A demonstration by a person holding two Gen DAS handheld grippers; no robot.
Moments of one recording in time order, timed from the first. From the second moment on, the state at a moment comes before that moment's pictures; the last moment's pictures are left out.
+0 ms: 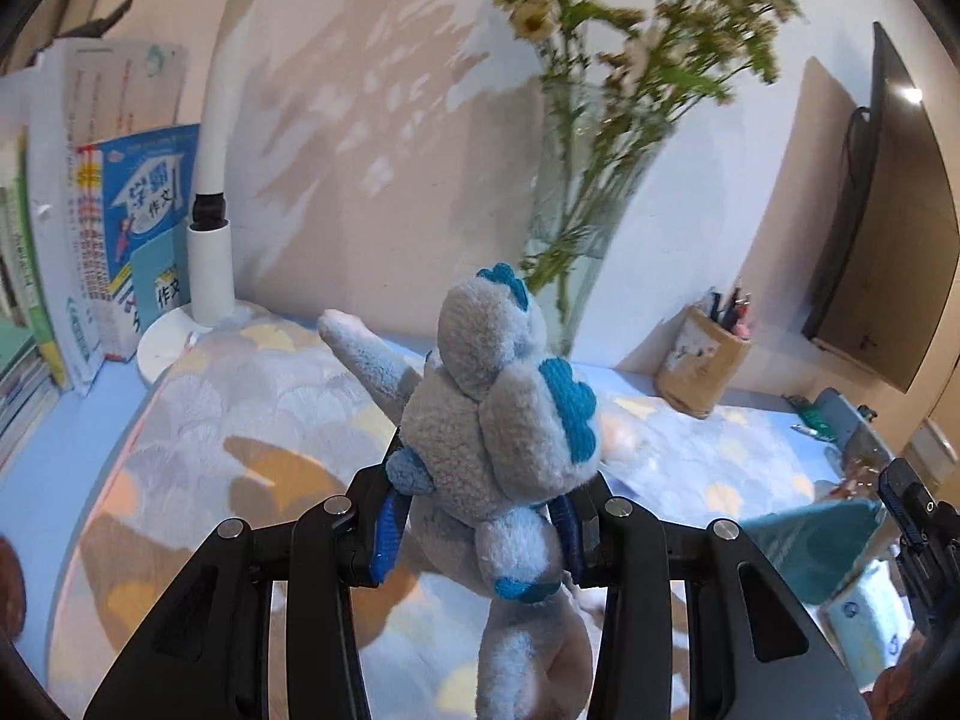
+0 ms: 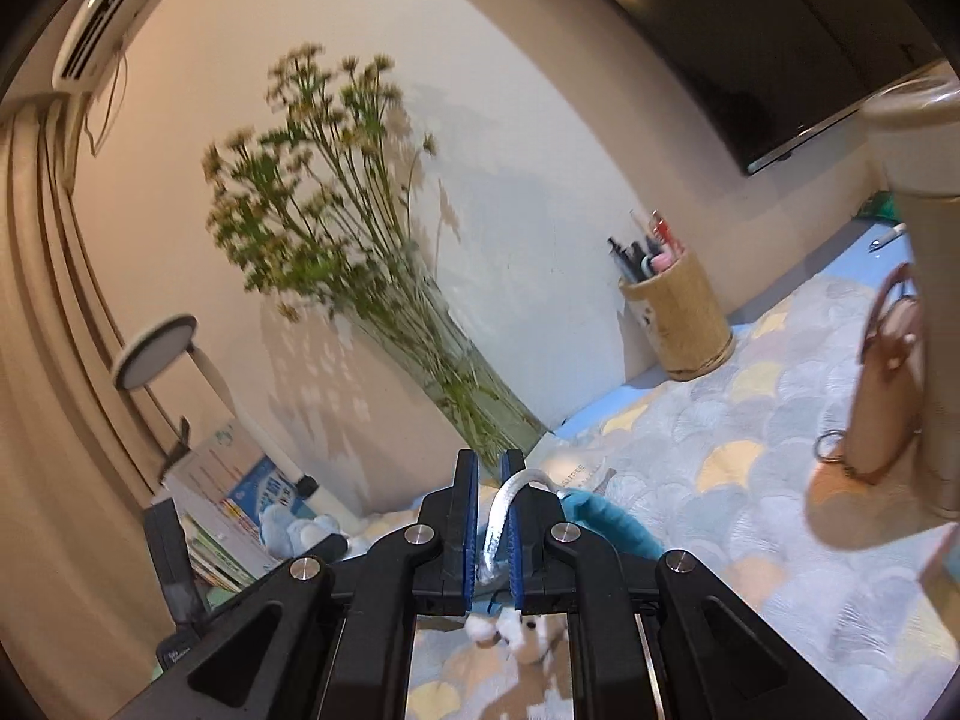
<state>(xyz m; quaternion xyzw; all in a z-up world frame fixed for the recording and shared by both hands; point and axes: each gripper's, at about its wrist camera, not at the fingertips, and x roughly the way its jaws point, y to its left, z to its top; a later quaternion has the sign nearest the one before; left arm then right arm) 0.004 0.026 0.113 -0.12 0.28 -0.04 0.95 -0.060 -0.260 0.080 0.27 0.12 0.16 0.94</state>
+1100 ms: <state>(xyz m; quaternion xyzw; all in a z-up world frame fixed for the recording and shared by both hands) -0.073 -0.098 0.139 -0.10 0.29 -0.14 0.94 -0.142 -0.391 0.058 0.38 0.13 0.18 0.90</state>
